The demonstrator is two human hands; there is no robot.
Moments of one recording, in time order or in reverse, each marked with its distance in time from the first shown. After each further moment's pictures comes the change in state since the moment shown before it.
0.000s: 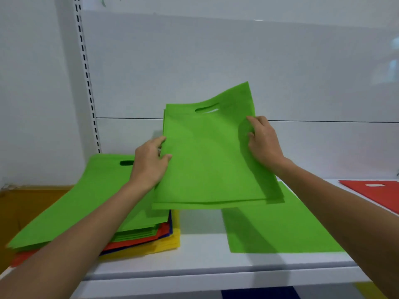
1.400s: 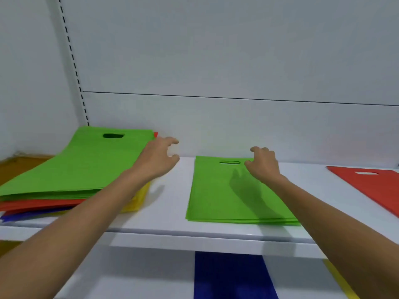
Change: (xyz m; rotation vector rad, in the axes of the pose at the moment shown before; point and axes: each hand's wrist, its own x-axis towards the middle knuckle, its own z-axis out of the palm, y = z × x) left_hand -0.049 0.056 0.071 0.192 -0.269 0.000; right_hand -0.070 0.121 0.007 -0.098 -0.399 0.328
